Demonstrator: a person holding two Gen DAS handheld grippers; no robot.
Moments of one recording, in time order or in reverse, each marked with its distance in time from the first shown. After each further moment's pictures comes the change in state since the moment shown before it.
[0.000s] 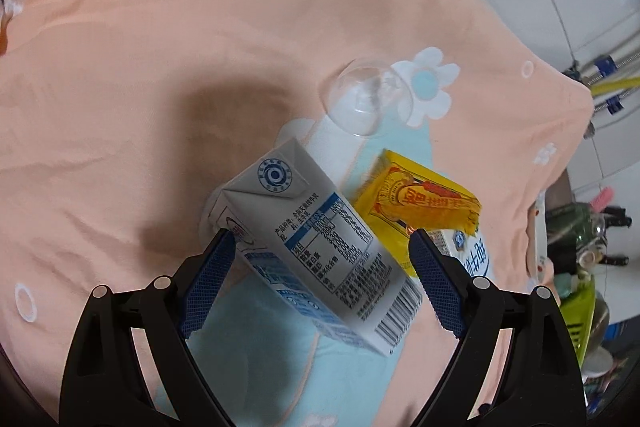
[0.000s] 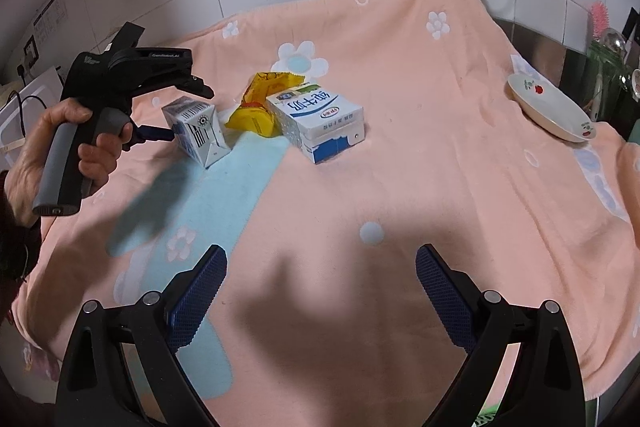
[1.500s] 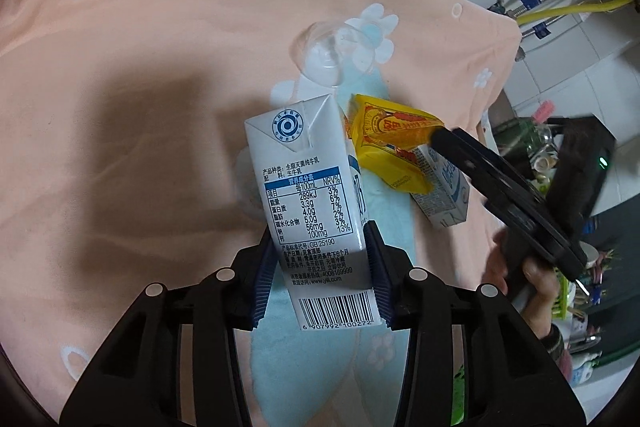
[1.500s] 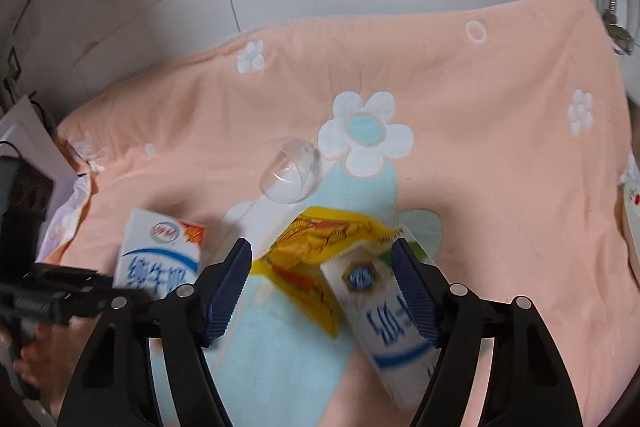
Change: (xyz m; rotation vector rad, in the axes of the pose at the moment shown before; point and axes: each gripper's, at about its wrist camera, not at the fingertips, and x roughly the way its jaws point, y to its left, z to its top) left arm -0.019 0.050 -0.004 0.261 0.144 -0.256; right arm 0.148 0.066 0.166 -0.087 0.064 0.074
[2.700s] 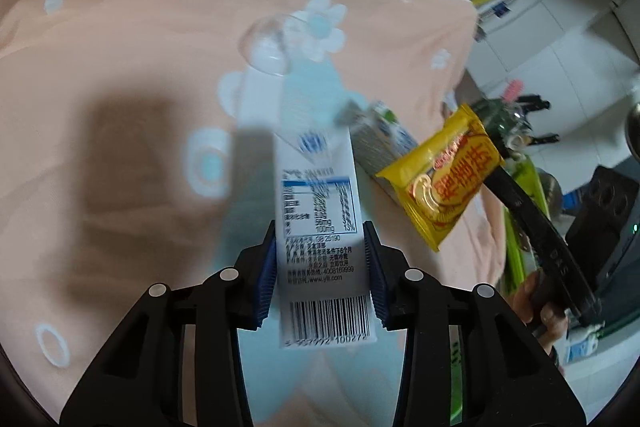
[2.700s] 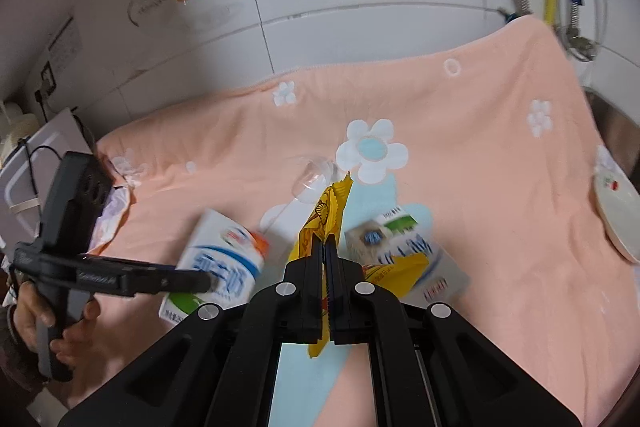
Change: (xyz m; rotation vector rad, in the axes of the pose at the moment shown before) left arm -0.013 -0.031 -0.032 0.098 -0.014 -0.083; right arm -0.102 0.008 -0.045 0.020 -0.166 0.055
